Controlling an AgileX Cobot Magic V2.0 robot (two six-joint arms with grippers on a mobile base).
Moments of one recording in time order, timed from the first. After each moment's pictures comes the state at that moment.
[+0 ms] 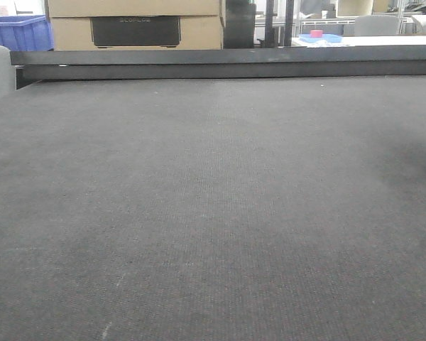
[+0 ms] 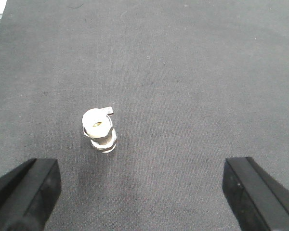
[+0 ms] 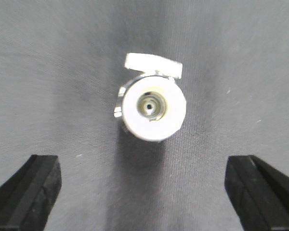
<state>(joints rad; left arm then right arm) -0.05 0.93 -1.10 0.05 0.91 0.00 0.07 1.49 -1.28 0.01 1.10 -0.07</state>
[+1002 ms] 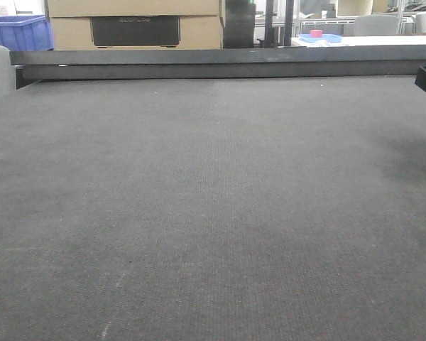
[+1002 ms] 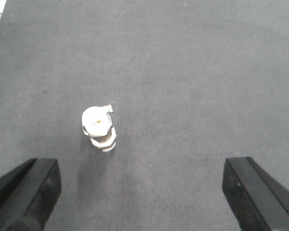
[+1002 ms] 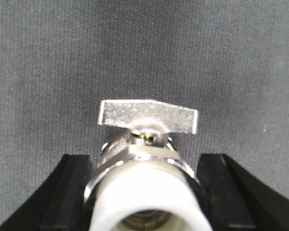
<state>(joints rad) -0.05 0.93 -1.11 0.05 0.93 0.00 0.04 1.72 -1.28 0.01 0.94 -0.07</state>
